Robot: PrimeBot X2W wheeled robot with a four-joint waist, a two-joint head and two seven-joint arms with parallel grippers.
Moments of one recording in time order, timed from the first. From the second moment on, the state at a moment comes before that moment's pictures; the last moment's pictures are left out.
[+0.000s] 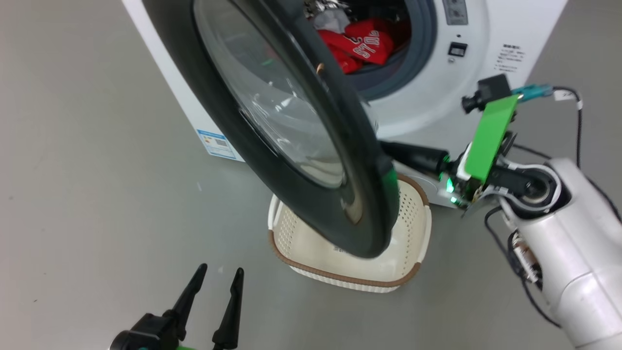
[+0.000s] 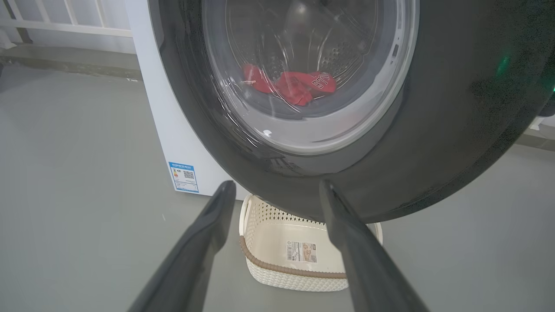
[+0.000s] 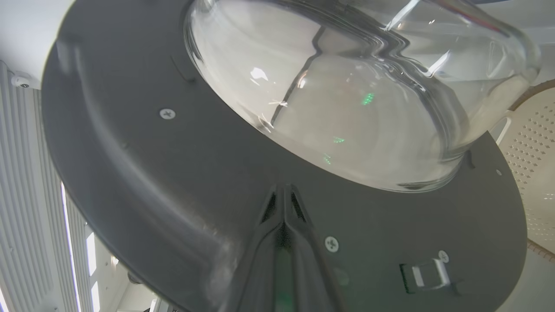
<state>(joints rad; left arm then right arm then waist) -0.06 0.04 -0.16 0.25 -0.25 -0.11 -0.25 -0.76 -0.19 0.33 0.53 1.68 0.13 0.78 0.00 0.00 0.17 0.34</state>
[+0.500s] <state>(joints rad) -0.03 0.04 -0.14 0.24 -0.25 -0.11 -0.25 -0.62 -0.13 0.37 0.44 1.65 0.13 0.78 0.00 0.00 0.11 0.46</state>
